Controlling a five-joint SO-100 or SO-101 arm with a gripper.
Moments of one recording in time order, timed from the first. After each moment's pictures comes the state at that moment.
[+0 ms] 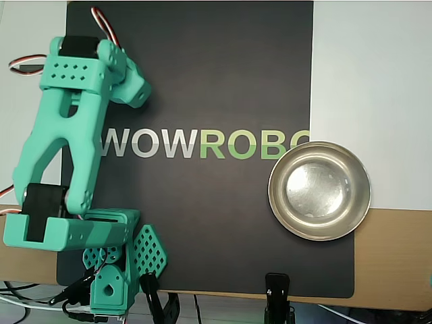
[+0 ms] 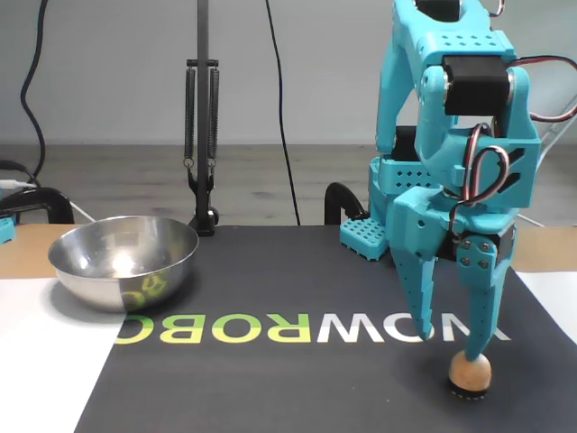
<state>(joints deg) 2.5 78.9 95.4 70.8 -60.3</state>
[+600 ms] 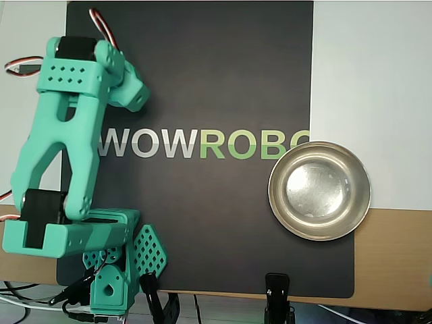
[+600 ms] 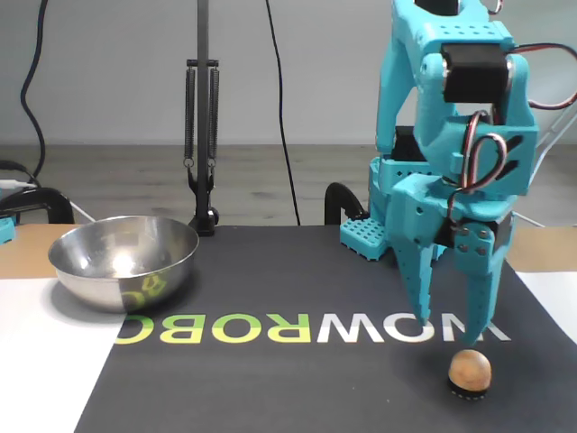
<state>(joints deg) 2.6 81.1 95.4 74.4 -60.3</state>
